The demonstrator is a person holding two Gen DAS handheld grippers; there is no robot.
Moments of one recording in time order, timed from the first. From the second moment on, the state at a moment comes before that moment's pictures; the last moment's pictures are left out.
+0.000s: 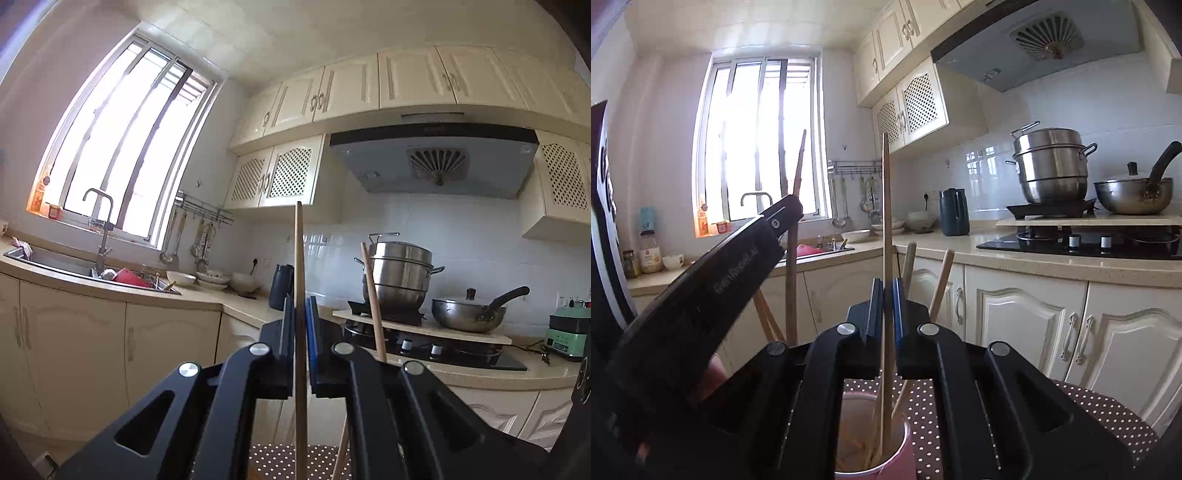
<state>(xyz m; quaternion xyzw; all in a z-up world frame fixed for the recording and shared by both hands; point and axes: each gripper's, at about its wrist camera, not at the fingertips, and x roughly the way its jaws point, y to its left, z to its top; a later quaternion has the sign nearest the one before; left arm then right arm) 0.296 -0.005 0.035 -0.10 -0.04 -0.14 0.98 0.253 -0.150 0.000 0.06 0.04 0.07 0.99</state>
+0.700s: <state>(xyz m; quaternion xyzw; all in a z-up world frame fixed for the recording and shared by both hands) 0.282 -0.001 -0.019 -0.01 0.07 -0.14 0.99 0.244 -0.142 -0.048 -0.02 0.17 0.09 0.98</state>
